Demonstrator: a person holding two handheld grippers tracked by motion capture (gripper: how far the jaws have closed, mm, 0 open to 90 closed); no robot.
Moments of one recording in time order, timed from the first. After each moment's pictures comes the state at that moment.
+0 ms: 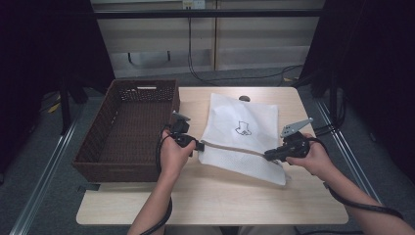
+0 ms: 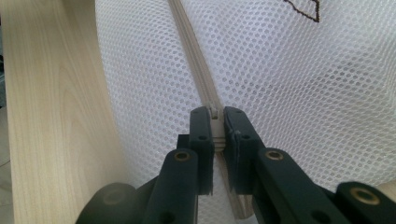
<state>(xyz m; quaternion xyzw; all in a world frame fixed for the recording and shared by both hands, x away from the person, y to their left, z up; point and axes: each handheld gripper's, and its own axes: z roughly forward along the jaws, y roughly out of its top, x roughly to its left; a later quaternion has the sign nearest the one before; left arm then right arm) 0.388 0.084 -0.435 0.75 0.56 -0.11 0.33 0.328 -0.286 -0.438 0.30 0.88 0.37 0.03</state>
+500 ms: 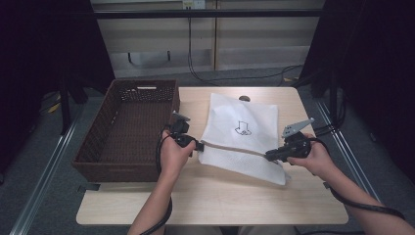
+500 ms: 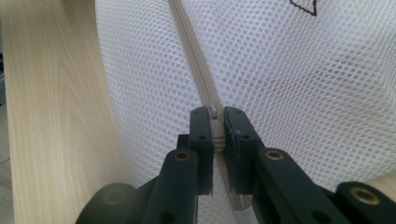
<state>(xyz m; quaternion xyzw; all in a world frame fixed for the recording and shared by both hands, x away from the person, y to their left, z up) 0.388 0.084 -0.436 0.75 0.56 -0.11 0.33 0.327 -0.290 -0.438 0.30 0.88 0.37 0.03</state>
